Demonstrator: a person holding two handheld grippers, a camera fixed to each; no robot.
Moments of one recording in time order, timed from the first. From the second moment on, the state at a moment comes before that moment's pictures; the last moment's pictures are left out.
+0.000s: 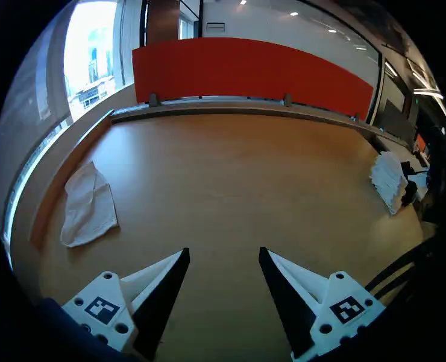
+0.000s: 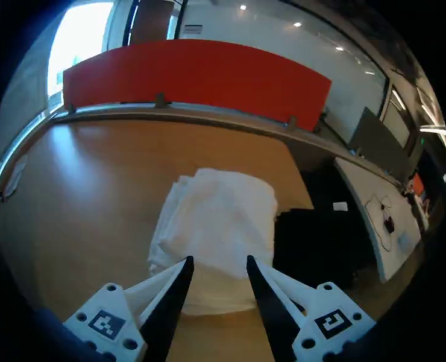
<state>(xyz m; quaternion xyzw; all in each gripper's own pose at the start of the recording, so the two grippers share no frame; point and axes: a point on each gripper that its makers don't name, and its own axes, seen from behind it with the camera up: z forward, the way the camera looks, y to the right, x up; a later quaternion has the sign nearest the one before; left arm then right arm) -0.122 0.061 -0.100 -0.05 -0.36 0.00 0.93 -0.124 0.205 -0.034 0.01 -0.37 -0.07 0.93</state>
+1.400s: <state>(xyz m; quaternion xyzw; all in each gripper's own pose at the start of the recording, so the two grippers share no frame) -0.122 0.053 -0.105 -0.04 -0.36 0.00 0.93 -0.137 0.145 -0.020 0.08 -0.37 -0.09 0.92</state>
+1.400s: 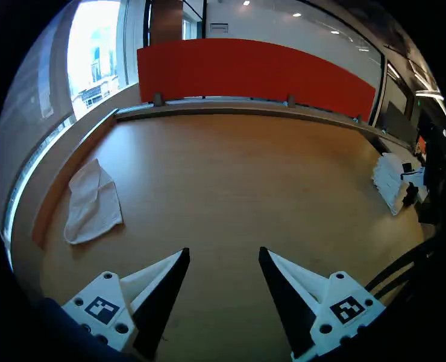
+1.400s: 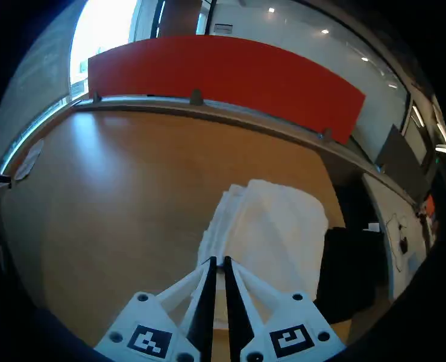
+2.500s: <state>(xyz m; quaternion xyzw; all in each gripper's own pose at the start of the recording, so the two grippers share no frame) -0.119 0.049 -0.103 -0.04 -0.35 0.00 0.94 -0.131 0.141 -0.029 0.07 -0.36 -0.08 0.93</state>
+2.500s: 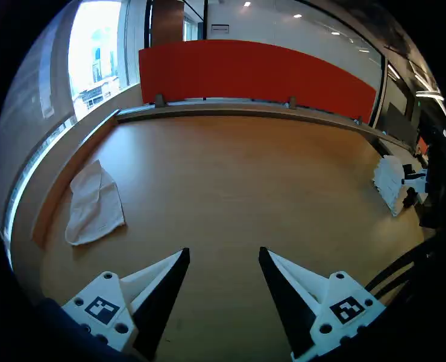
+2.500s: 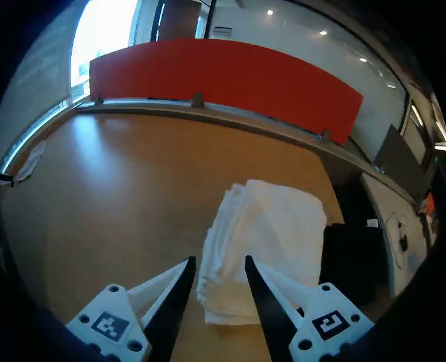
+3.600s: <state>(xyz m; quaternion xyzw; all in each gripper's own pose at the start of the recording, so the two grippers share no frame) -0.068 0.044 -0.056 -0.05 -0.26 0.00 0.96 -0.034 0.086 -0.022 0.04 -0.20 -0.01 0.98</state>
